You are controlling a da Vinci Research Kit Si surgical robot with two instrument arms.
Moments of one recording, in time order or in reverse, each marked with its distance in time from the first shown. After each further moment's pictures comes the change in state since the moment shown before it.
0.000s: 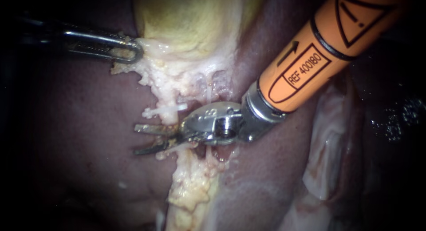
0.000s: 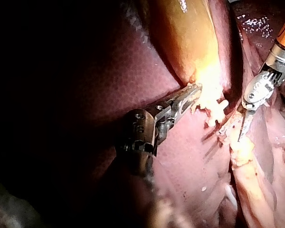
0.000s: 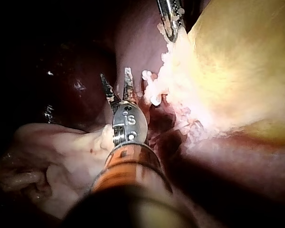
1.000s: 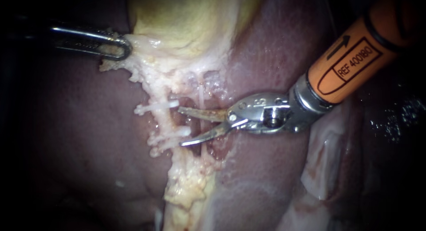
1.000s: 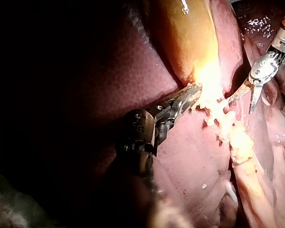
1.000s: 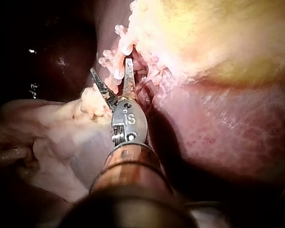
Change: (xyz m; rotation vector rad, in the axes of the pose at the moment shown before) right arm -0.005 0.003 -0.008 0.060 0.026 0.009; left arm 0.001 0.000 -0.002 0.008 0.002 0.002
